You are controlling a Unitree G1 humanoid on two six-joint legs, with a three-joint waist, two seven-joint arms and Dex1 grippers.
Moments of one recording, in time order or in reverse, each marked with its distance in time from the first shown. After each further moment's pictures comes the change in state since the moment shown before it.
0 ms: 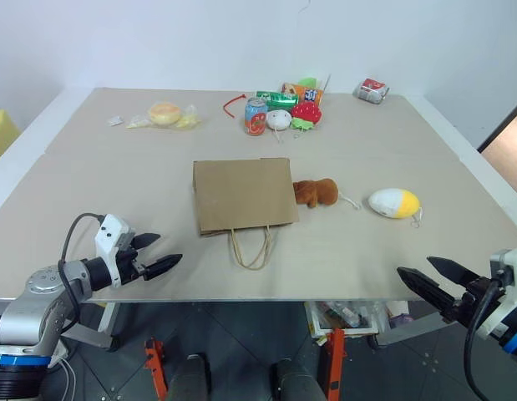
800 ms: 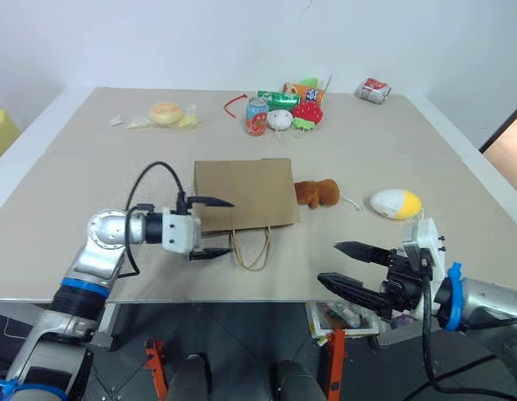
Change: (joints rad) left arm -0.471 -0.117 -0.370 0.470 0.436 -1.143 -0.345; right arm -0.262 -0.124 0.340 -0.209 0.145 0.117 0.011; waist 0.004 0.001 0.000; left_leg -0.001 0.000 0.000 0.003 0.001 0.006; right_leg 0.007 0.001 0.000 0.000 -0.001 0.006
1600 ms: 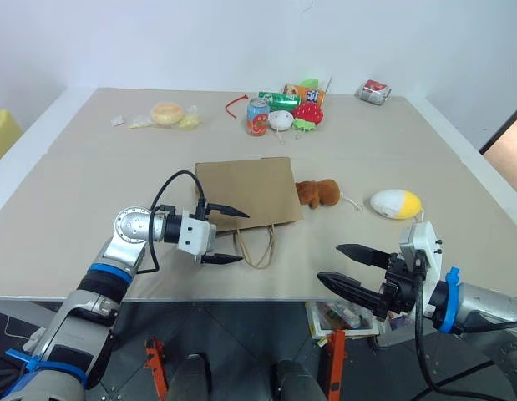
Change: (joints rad) left arm -0.140 -0.074 -0.049 0.199 -0.034 -0.068 -0.066; right arm 0.032 0.015 0.002 0.000 0.002 -0.017 -0.060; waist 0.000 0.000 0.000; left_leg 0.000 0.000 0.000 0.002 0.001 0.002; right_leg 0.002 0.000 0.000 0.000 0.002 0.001
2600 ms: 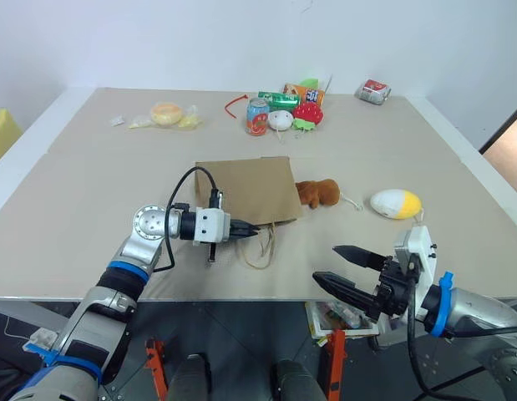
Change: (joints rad) left arm -0.017 -0.095 0.005 -0.004 -0.034 0.164 0.046; right arm 0.020 0.040 0.040 -0.019 -0.026 -0.037 -0.046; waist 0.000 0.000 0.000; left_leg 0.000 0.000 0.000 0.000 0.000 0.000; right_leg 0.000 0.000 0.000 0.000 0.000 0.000
